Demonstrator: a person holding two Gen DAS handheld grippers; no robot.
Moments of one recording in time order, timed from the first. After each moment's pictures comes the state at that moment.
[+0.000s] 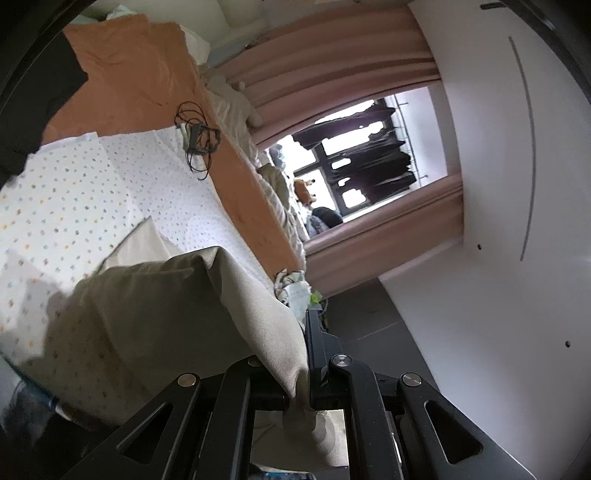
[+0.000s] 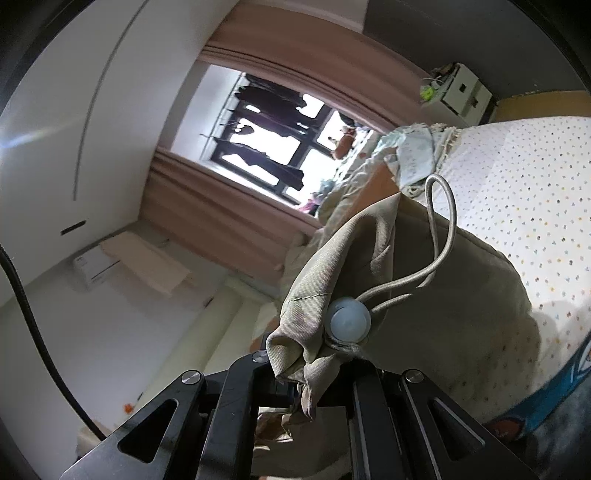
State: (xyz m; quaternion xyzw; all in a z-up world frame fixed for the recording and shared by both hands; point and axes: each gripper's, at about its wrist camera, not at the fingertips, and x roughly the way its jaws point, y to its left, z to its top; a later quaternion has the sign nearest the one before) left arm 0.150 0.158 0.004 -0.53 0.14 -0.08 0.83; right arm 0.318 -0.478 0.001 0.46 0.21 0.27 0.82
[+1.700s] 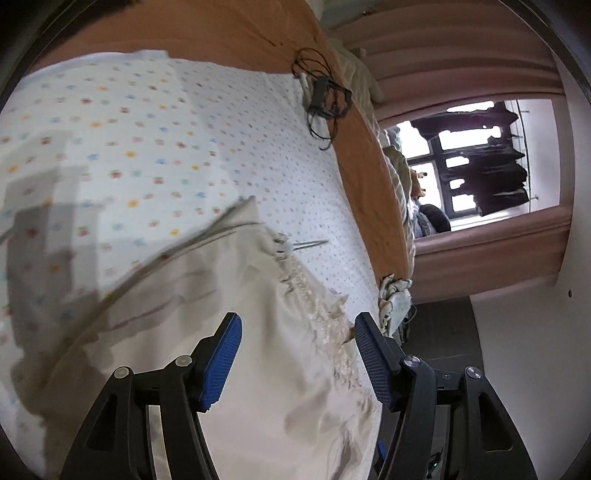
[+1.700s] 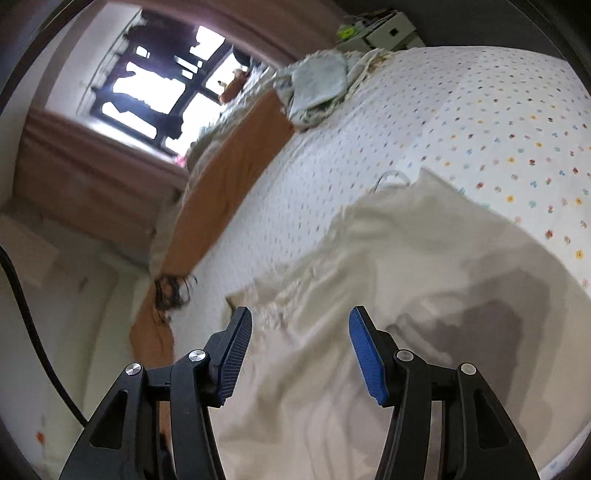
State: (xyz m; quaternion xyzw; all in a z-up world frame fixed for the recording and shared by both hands) left arm 0.302 0.225 -0.136 -0.58 0.28 0.07 0.76; right arm 0.525 -0.360 -0.127 0.37 0.42 0.12 0.82
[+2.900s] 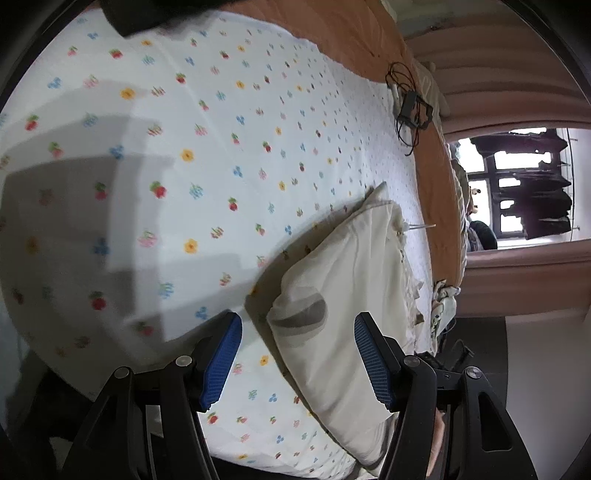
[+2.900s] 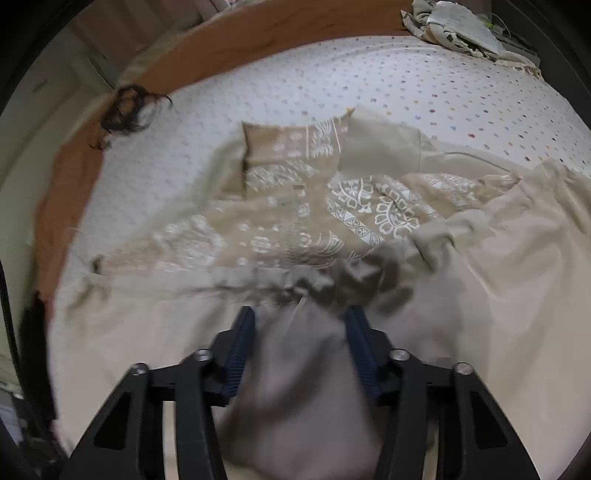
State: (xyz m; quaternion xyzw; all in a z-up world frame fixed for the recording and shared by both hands) left arm 0.190 0.230 -0.209 -0.61 0.33 0.15 0.71; right arm 0.595 -0.130 -0.198 0.06 0.56 0.15 0.82
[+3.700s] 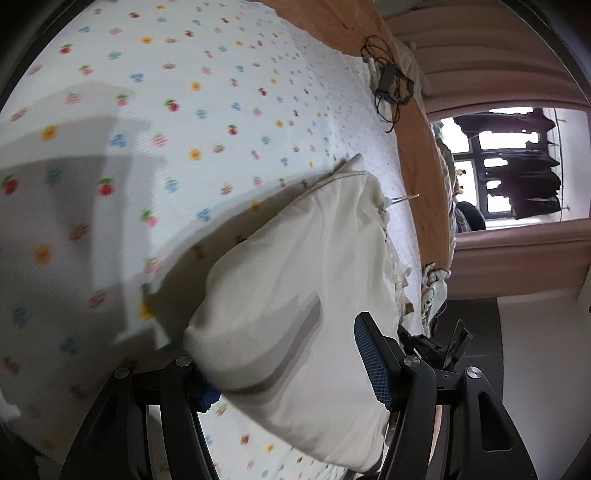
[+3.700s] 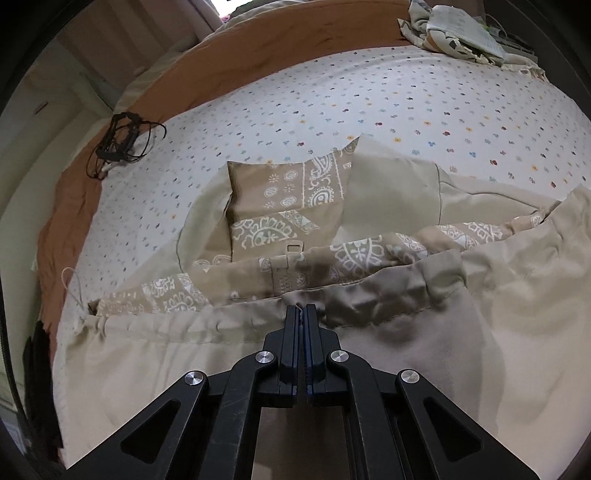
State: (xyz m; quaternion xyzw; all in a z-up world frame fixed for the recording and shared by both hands) left arm 0.248 0.213 -0.217 -0.60 0.33 0.10 0.72; right arm 0.629 -0.132 -0.202 0.11 0.53 0.16 0.82
